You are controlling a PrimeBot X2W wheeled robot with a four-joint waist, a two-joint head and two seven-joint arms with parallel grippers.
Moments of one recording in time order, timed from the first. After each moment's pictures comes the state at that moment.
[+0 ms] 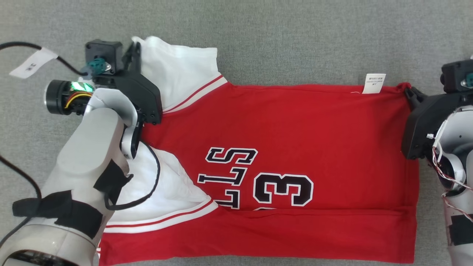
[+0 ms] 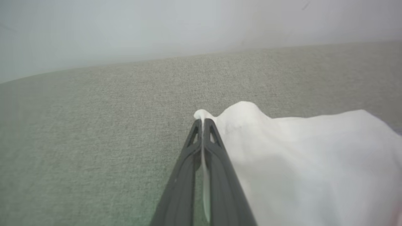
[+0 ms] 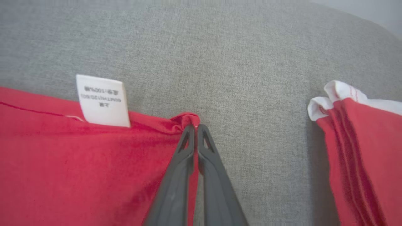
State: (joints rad) left arm -1.08 0.17 -0.52 0.98 -0.53 0.05 -0.10; right arm -0.55 -0.29 -0.05 0.09 0.13 0.13 0.72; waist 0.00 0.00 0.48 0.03
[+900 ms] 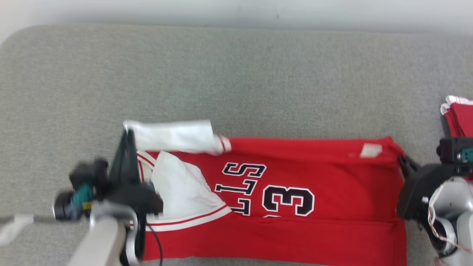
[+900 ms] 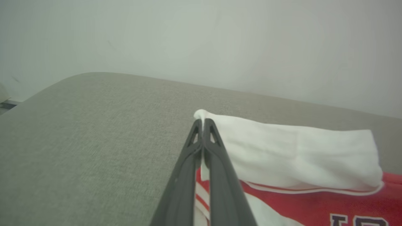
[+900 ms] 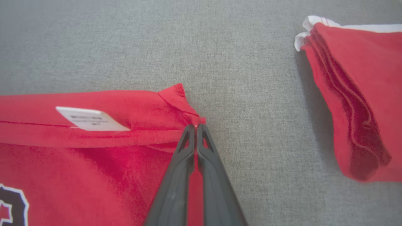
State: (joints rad) left arm -0.48 0.25 -0.38 0.40 -0.57 0.18 -0.26; right arm -0.27 -0.19 -0.16 0.09 0.19 0.13 0.61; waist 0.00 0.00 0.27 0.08
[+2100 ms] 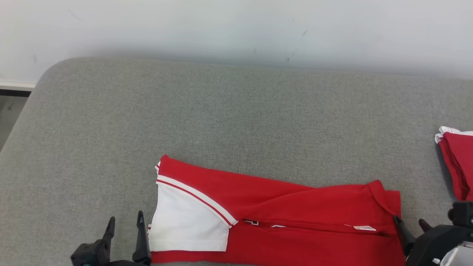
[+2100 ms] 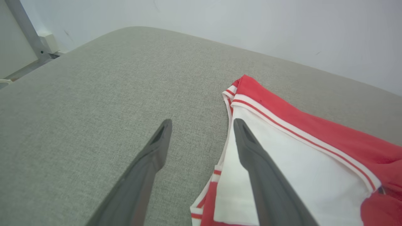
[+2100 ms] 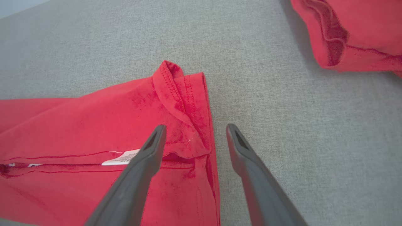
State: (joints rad) left arm -0.10 0.27 -0.38 0.26 -0.63 0.27 -0.24; right arm 0.04 -0.07 -0.27 -0.09 0.25 0.13 0.71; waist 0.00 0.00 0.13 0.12
